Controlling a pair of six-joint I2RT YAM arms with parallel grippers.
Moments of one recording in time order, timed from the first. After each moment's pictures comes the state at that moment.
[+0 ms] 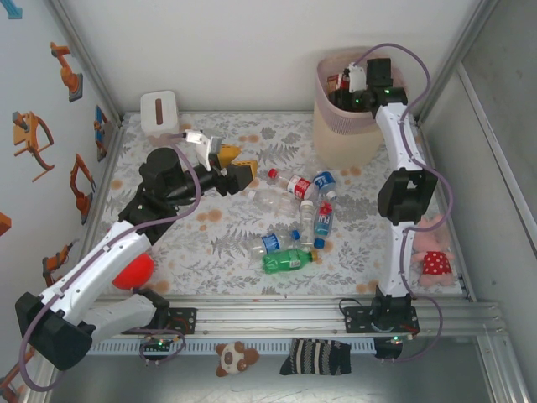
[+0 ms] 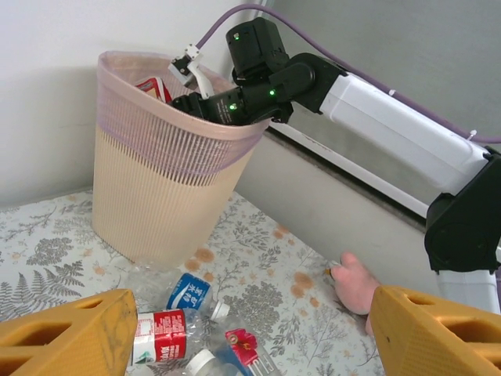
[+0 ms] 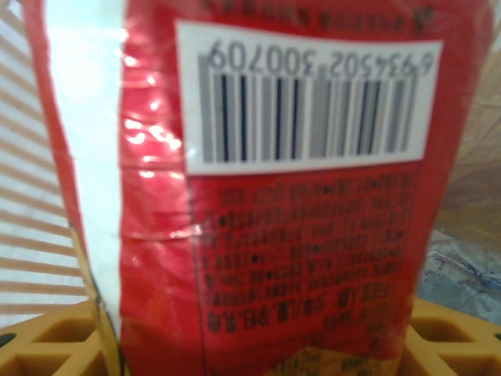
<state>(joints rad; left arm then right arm) -0.62 1.06 0.99 0.01 0.42 -0.31 0.08 2.29 2.39 -0.84 -0.40 -0.02</state>
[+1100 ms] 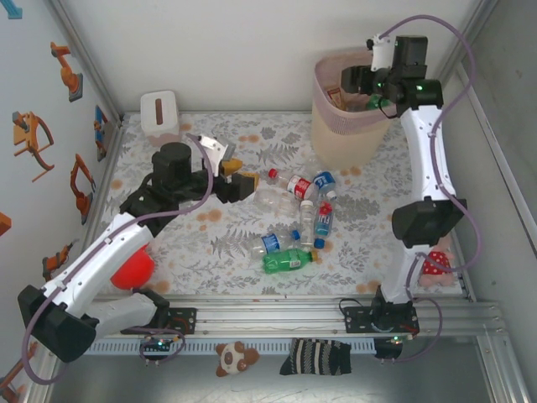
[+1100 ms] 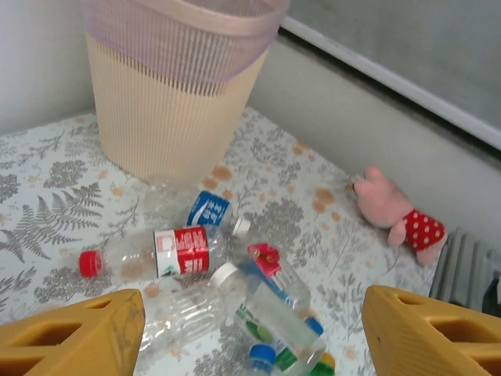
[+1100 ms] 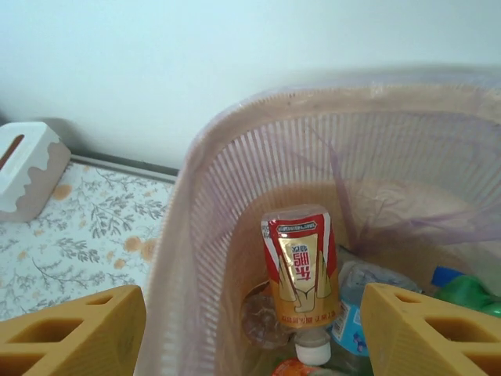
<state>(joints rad) -0.63 1.12 1.08 -0.32 0.44 -0.11 0.08 1.92 2.30 -0.86 -0.33 -0.02</state>
